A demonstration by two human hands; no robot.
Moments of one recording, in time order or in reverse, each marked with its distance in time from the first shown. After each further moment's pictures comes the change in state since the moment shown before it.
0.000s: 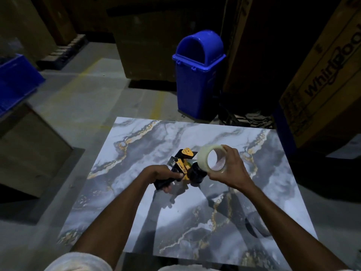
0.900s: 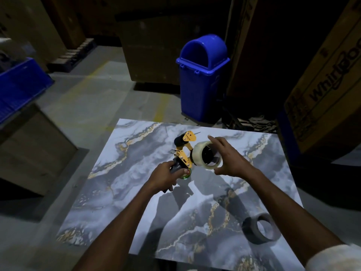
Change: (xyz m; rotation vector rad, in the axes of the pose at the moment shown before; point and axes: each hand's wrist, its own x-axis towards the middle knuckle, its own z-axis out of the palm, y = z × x) left_hand -0.012 0.000 0.042 -0.090 0.497 0.417; right_hand 0.050 0.003 -0.030 -0.254 -0.258 -0.323
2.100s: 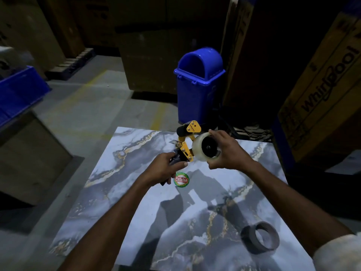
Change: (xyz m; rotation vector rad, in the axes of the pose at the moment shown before) left_hand 0.004 0.048 -0.034 0.025 0.011 0.161; right_hand 0.026 -0.022 -0.045 -0.014 0.126 0.012
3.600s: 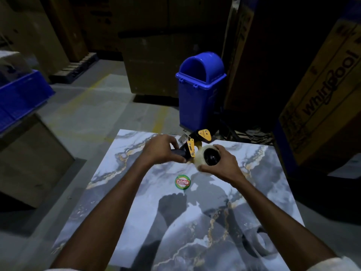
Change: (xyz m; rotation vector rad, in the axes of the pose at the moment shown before) left_hand 0.020 0.048 -0.047 0.579 0.200 0.090; right_hand -0.021 -0.018 0.041 0.343 0.122 0.409
